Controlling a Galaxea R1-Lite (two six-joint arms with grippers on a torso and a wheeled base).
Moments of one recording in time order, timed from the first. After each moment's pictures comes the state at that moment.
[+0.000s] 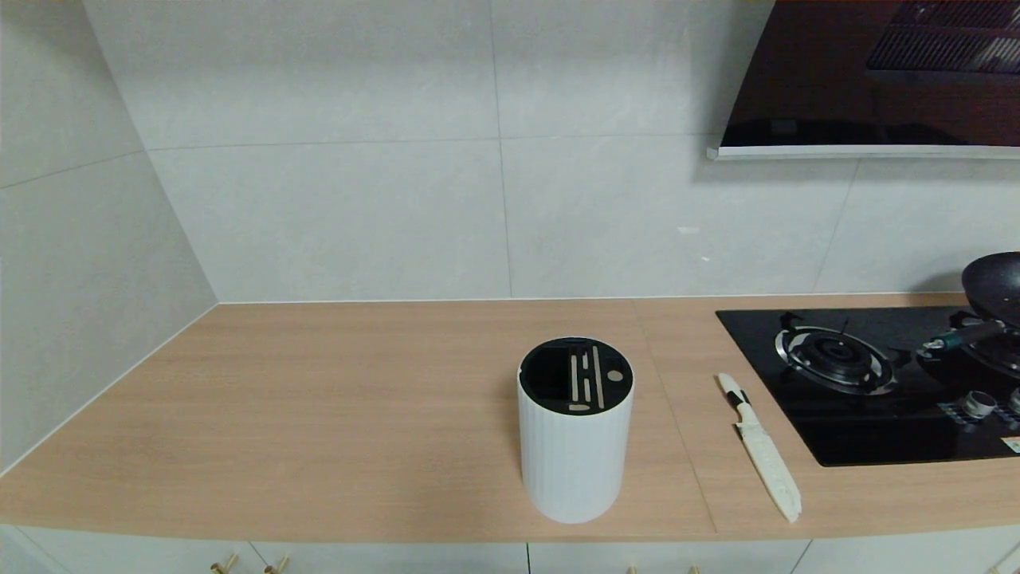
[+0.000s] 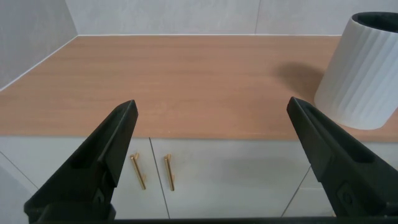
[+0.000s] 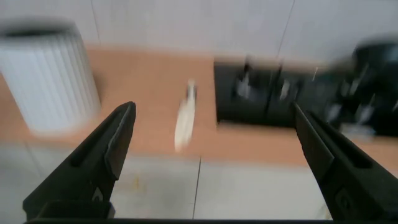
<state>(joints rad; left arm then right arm) 0.00 0.00 0.00 0.00 0.03 -0.01 0.00 0.05 -0.14 -0.02 0.03 -0.10</state>
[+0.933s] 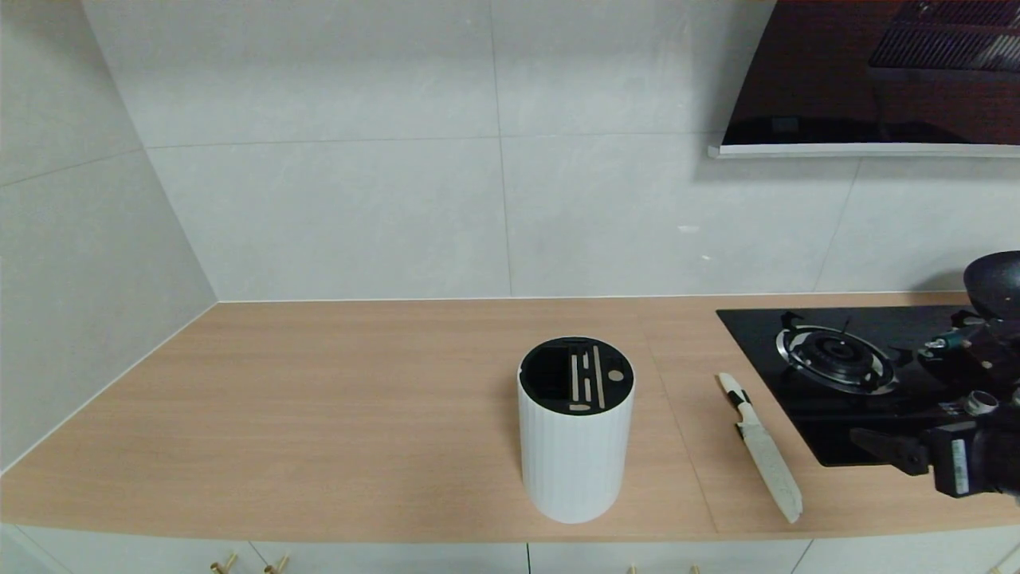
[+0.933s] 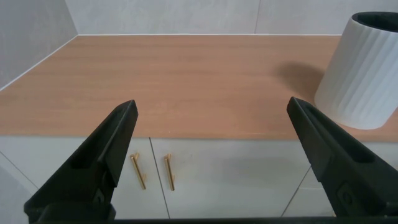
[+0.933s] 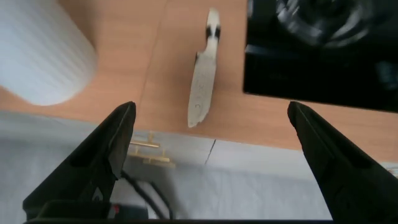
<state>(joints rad) 0.00 0.00 0.00 0.00 0.03 -0.01 0.05 1.32 -0.45 -0.32 0.04 -0.07</state>
